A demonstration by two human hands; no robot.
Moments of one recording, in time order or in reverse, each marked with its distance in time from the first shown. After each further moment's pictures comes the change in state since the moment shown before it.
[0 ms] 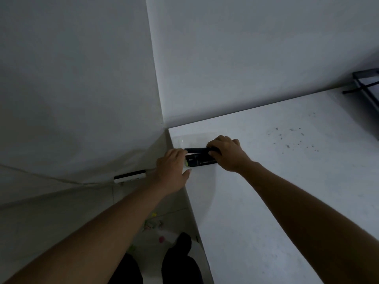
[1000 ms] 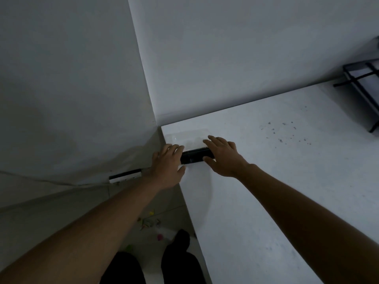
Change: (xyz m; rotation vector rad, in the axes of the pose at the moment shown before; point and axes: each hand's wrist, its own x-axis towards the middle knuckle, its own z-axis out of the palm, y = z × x) left_hand 0.010 -0.001 0.007 0.118 -0.051 0.018; right_hand -0.025 -0.007 0.002 -0.094 -0.092 0.031
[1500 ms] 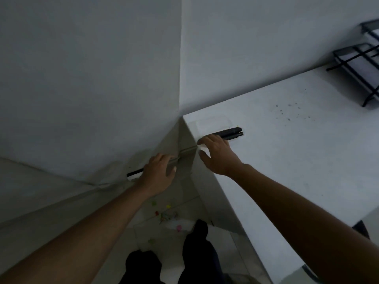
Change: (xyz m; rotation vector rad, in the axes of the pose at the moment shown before) left_hand -0.116 -0.107 -0.021 -0.230 0.012 -0.031; right_hand -0.036 -0.151 0.020 0.176 0.243 0.030
